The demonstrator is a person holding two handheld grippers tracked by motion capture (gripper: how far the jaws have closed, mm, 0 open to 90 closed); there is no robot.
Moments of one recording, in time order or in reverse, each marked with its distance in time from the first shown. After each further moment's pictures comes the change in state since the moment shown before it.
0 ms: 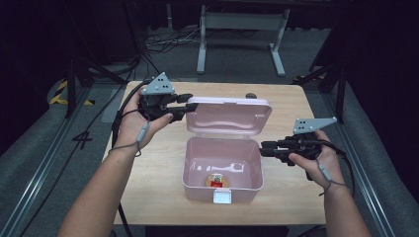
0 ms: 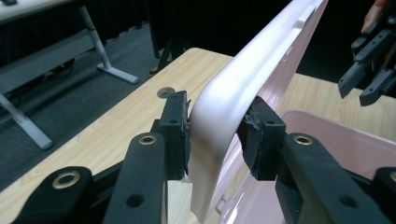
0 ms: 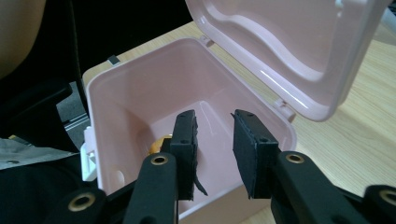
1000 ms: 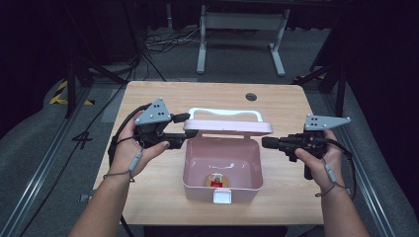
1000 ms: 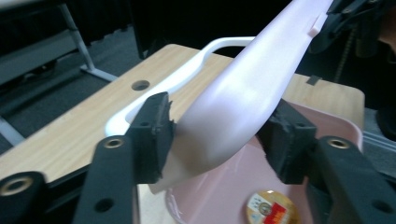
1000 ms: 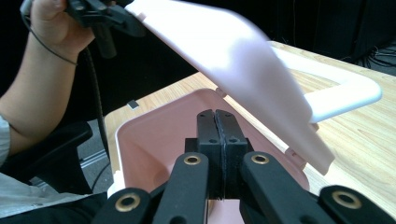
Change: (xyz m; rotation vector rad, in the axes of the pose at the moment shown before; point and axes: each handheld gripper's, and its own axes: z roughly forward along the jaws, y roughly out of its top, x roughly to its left) left arm -0.038 -0.033 -0.018 -0.026 -0.069 -0.028; right arm 0.008 0.010 -0.014 -0.181 0.036 0.012
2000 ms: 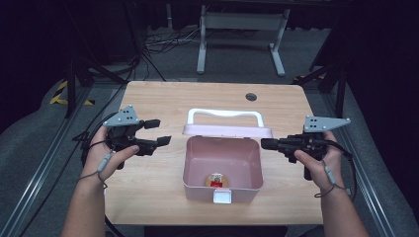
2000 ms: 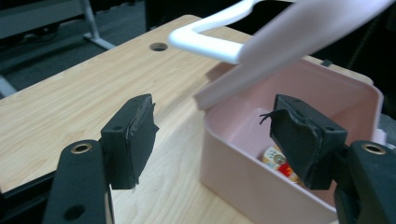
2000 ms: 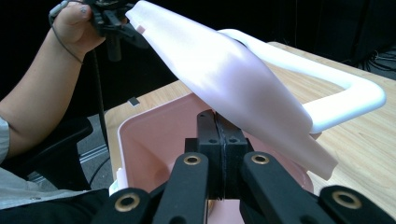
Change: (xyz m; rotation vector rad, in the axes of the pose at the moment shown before) left arm 0.048 -0.055 -0.036 0.045 0.037 -0.118; right arm 0.006 0.001 0.000 0.007 0.003 -0.026
